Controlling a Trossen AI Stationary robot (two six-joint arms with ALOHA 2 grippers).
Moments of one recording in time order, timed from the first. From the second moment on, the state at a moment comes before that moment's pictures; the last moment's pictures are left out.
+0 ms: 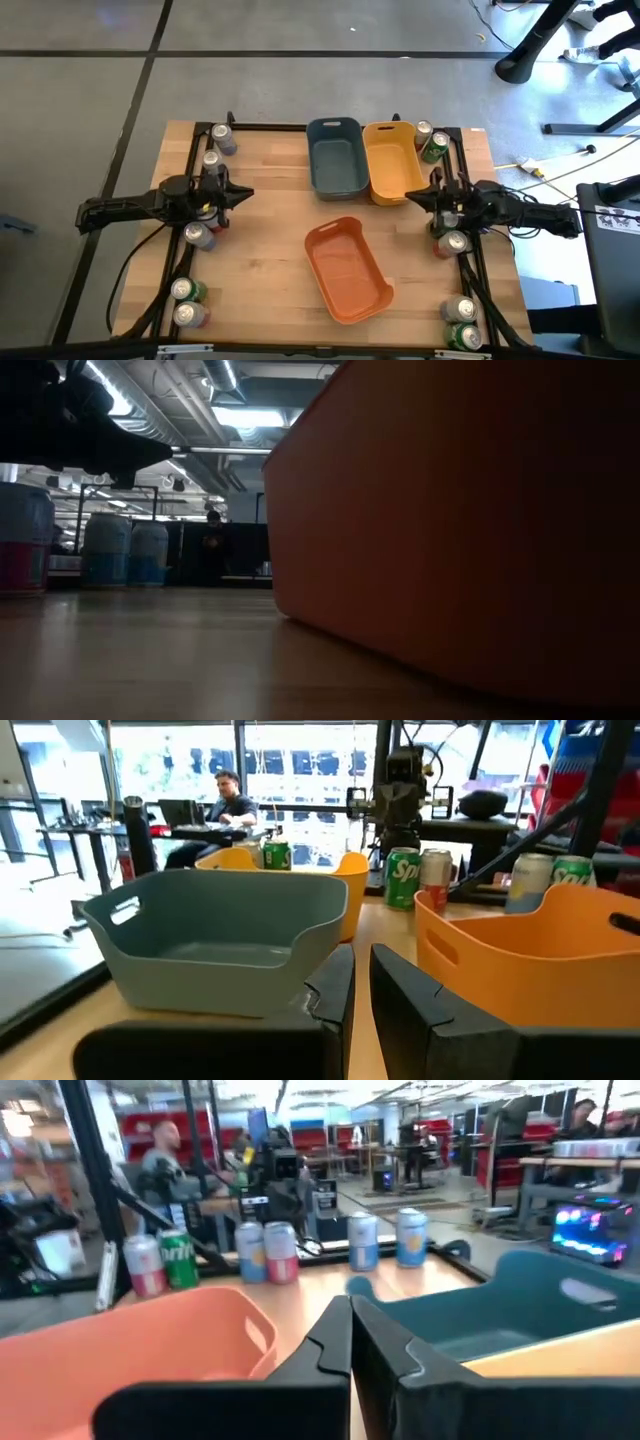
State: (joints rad) left arm 0.13 0.01 0.01 0.02 -0.07 -0.01; right arm -0.06 0.04 0.14 -0.05 0.03 0.04
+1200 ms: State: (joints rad) left arm 0.13 0.01 0.01 0.15 -0.08 0.09; right arm -0.06 0.97 1.13 -1.40 0.11 0.70
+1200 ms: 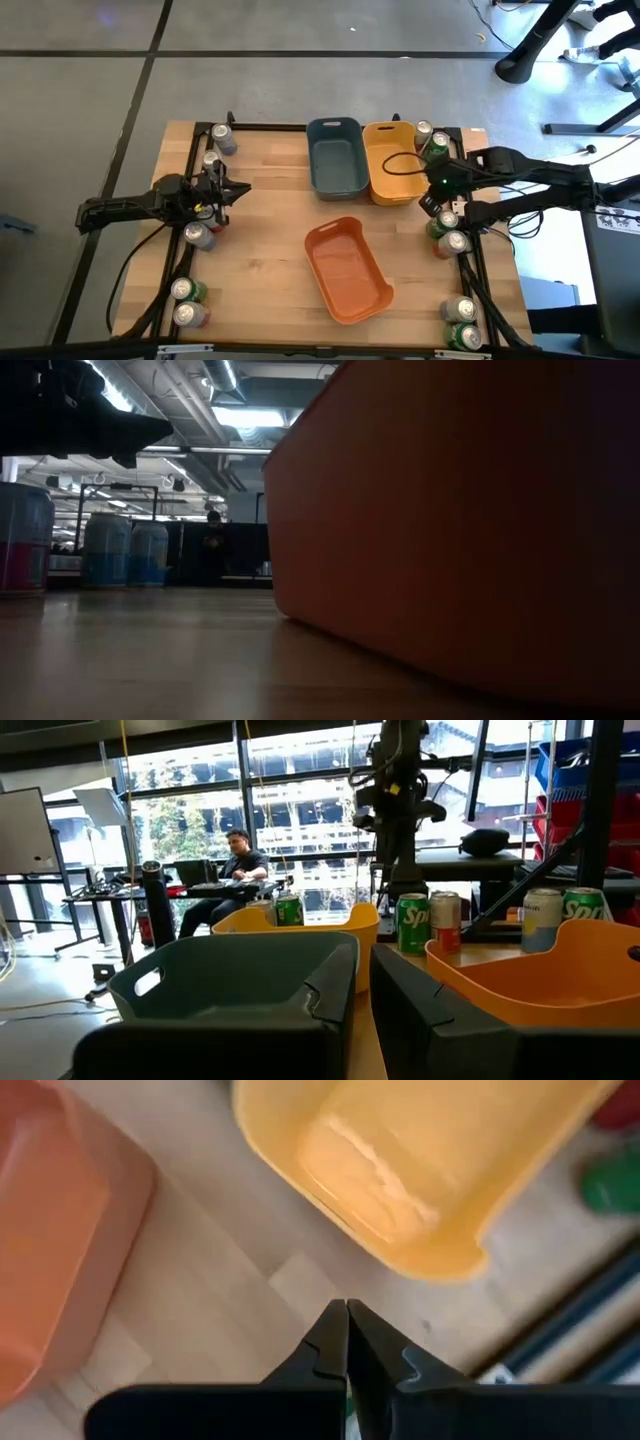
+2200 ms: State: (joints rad) left arm 0.13 0.01 0.01 0.15 -0.07 0.05; right arm -0.06 0.98 0.94 -1.55 -0.11 0.81
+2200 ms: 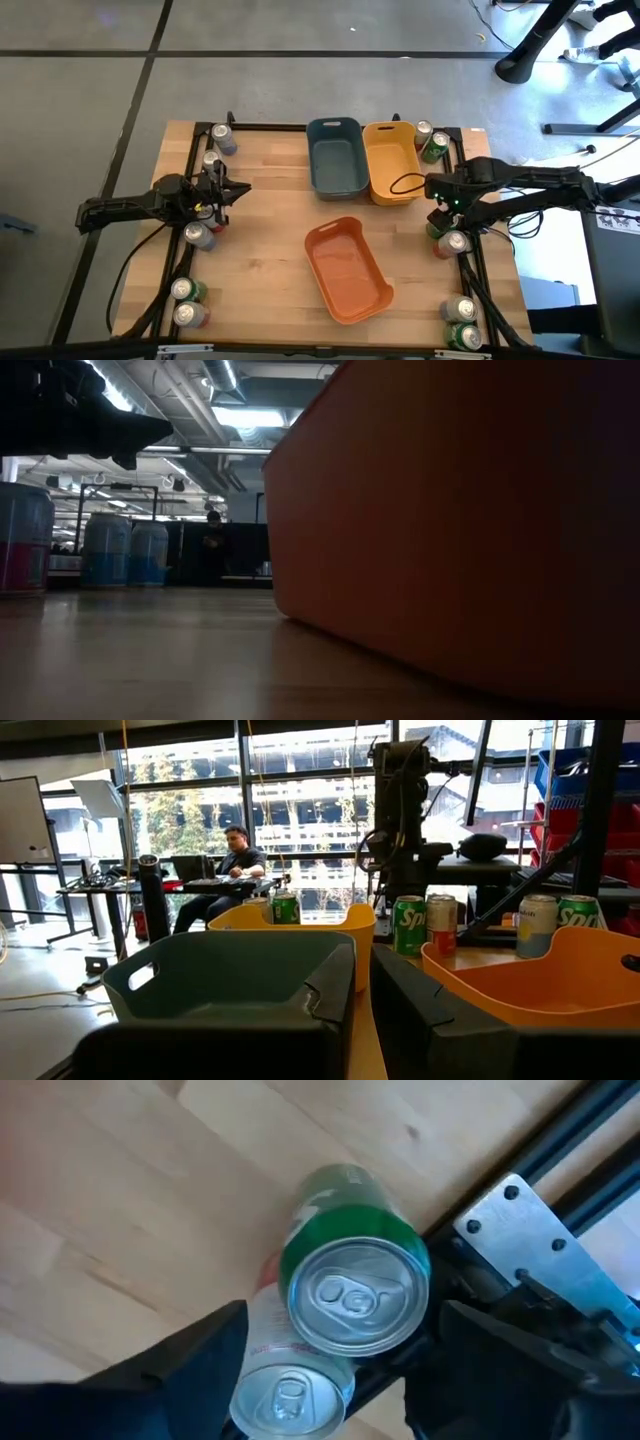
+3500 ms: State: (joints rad) left arm 0.13 0.01 0.01 0.15 -0.07 0.05; right arm -0.06 0.98 0.93 -1.49 -0.03 0.81
